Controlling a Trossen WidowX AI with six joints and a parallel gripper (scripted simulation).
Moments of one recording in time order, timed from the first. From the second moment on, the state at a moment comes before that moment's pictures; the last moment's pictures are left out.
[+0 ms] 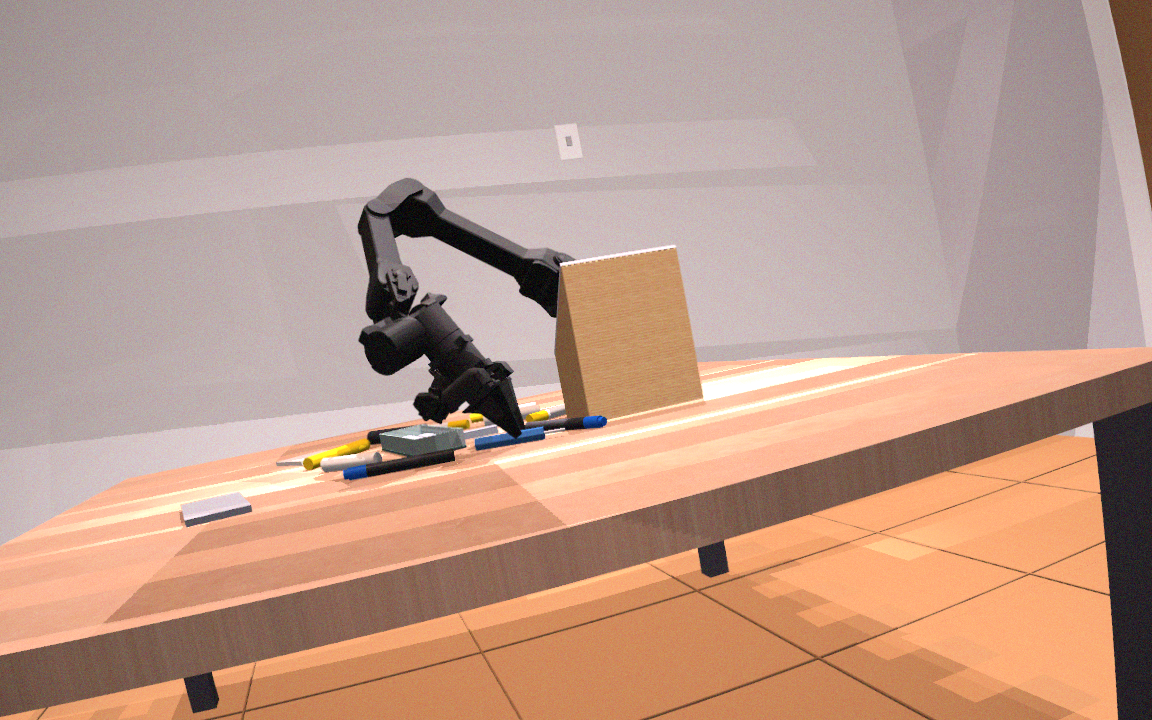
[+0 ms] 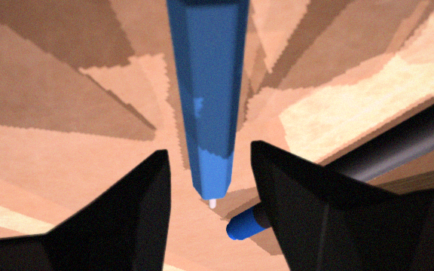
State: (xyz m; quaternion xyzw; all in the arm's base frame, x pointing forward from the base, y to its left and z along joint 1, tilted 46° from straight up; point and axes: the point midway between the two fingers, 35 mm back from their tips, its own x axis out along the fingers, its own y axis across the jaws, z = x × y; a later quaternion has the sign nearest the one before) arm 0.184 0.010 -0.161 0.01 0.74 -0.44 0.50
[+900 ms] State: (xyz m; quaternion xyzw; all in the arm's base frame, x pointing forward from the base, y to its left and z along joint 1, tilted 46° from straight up) arm 0.182 0.015 -0.155 0.01 0.75 -0.44 0.50
